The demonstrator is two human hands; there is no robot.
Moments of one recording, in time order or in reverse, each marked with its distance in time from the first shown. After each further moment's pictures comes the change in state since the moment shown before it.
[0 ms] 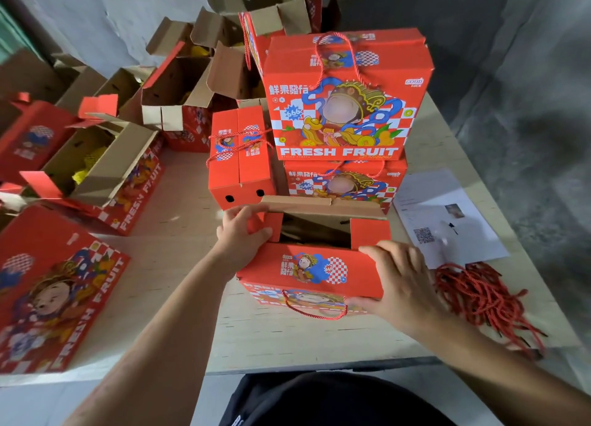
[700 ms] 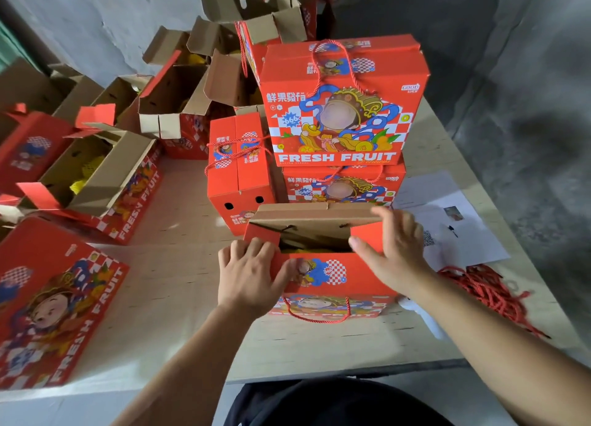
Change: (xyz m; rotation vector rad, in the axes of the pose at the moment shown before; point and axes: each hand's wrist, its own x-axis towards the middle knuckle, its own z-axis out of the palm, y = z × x) left_hand -0.048 -0.020 0.029 0.705 0.167 0.354; right_hand 0.059 0.013 0.006 0.212 -0.206 0.468
